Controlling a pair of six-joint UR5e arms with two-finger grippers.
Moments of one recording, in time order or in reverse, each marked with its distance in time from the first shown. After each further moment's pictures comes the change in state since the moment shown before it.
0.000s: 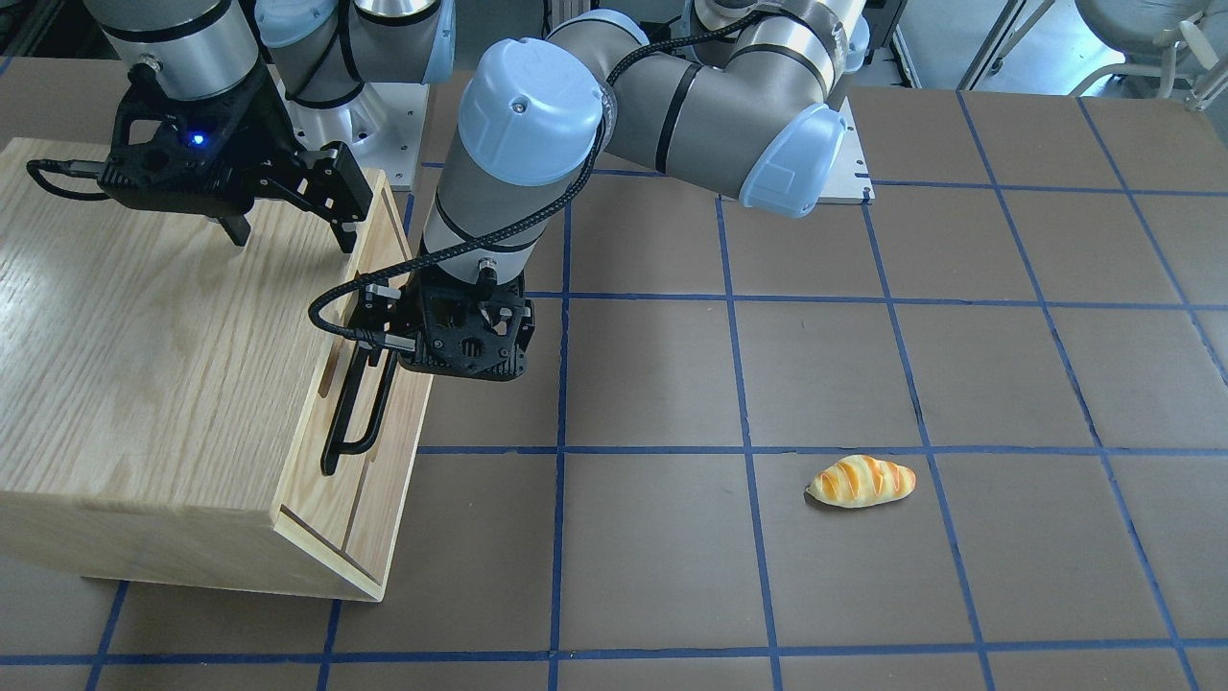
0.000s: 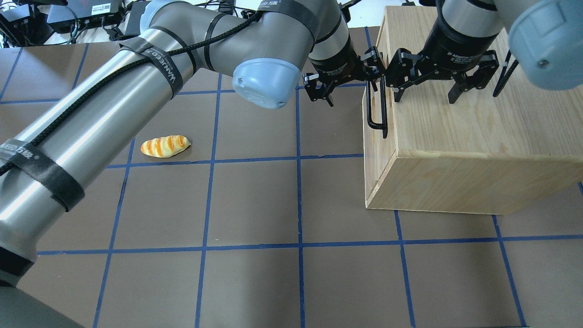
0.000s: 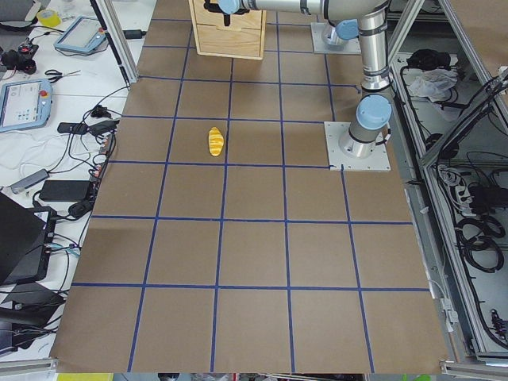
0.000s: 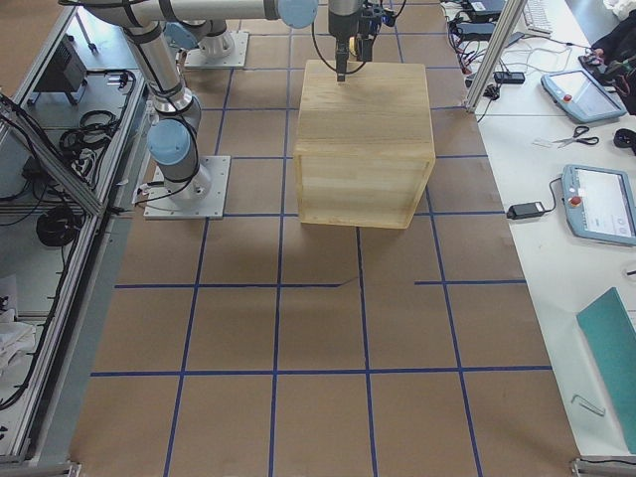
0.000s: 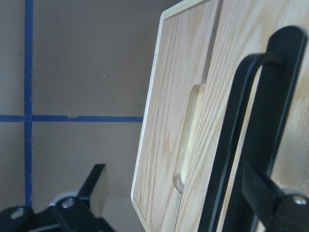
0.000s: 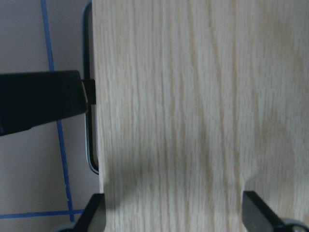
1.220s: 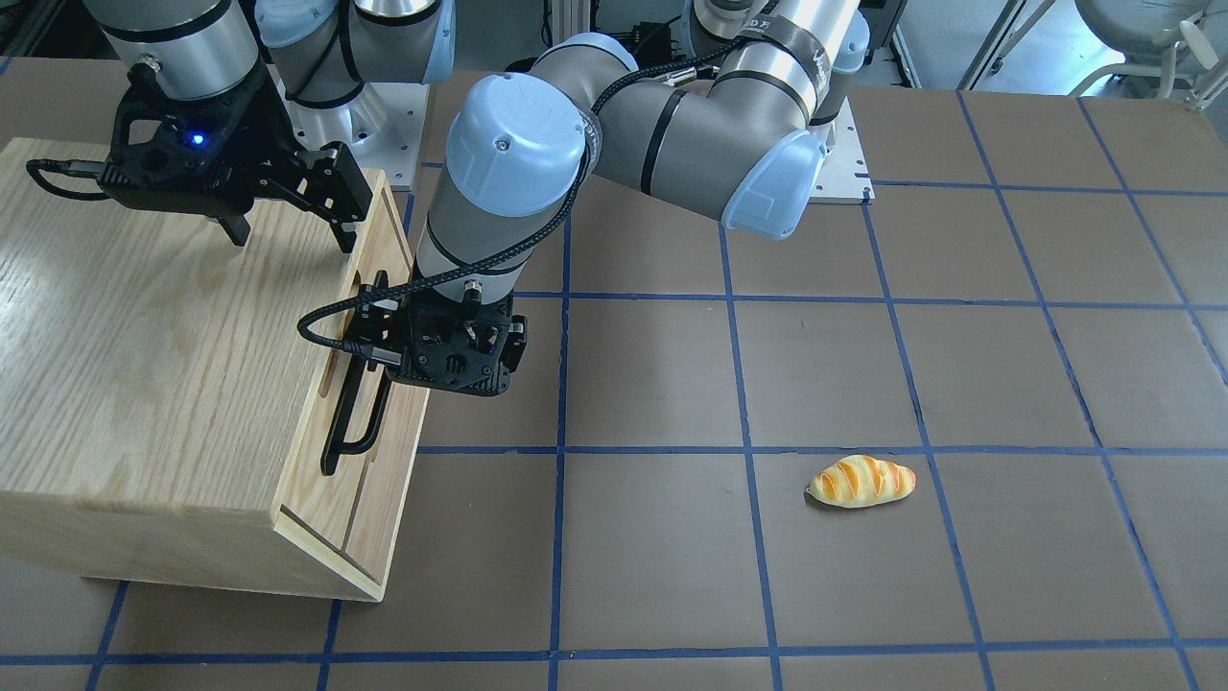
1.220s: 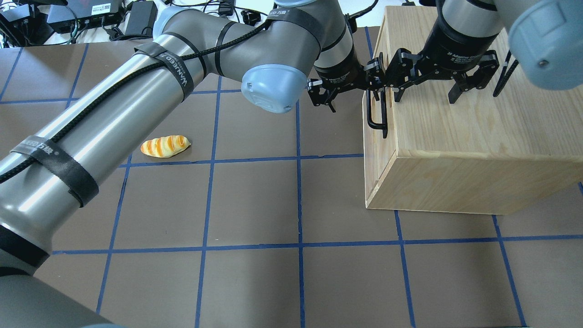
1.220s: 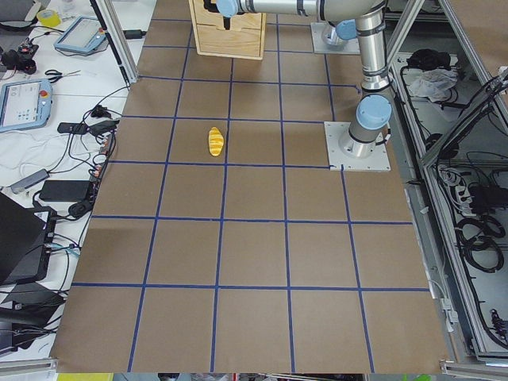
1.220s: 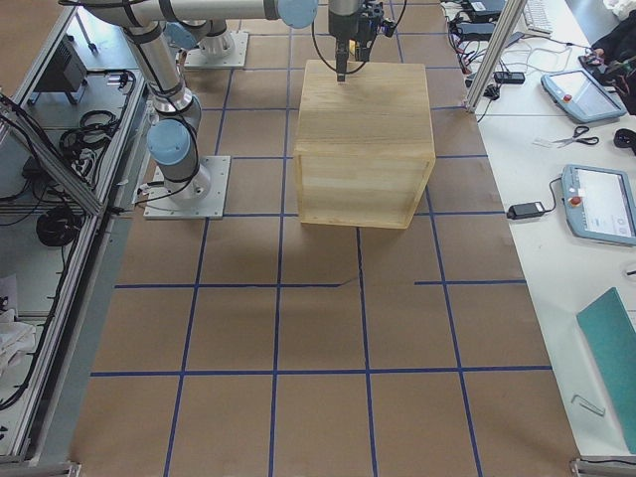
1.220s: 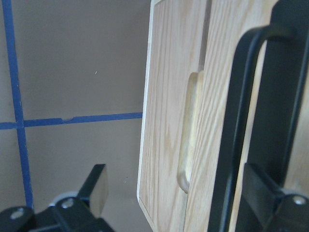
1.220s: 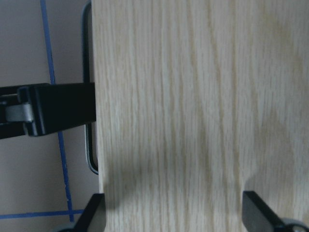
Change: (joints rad) left arm -0.007 -0.031 -0.002 -0.001 -0.002 0.053; right arm 0.000 0.000 0.000 0.000 -0.001 0.000
